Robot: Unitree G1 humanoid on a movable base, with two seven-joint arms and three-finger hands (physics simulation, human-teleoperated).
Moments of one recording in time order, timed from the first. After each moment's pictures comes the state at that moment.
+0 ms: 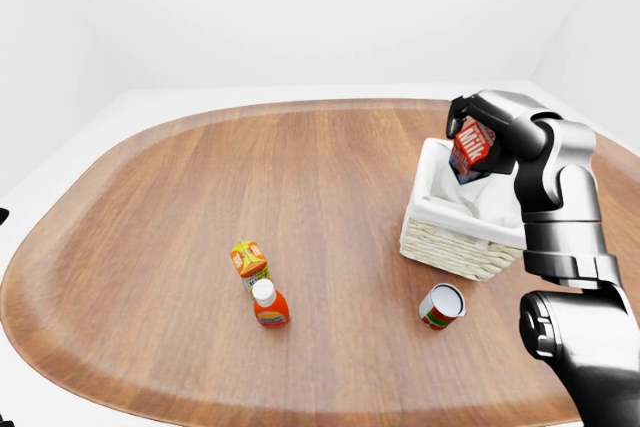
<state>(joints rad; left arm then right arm) -0.19 0.71 0.76 0.34 -0.65 0.05 0.16 -0.88 -0.50 -0.13 0.35 -1.12 0.09 0.70</state>
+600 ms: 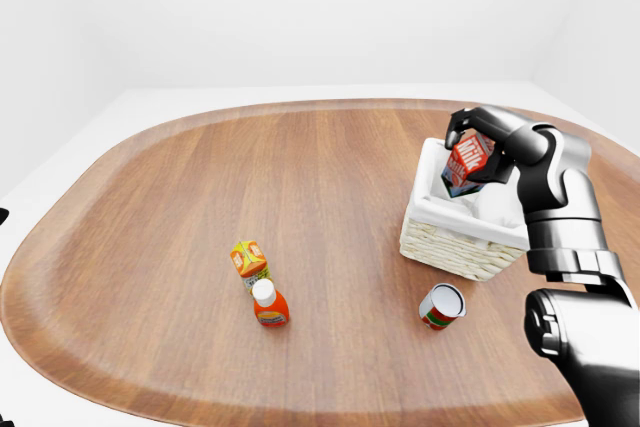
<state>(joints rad) -0.19 0.71 0.76 0.34 -0.65 0.05 0.16 -0.89 -0.53 -0.14 0.52 -0.98 0.09 0.66</state>
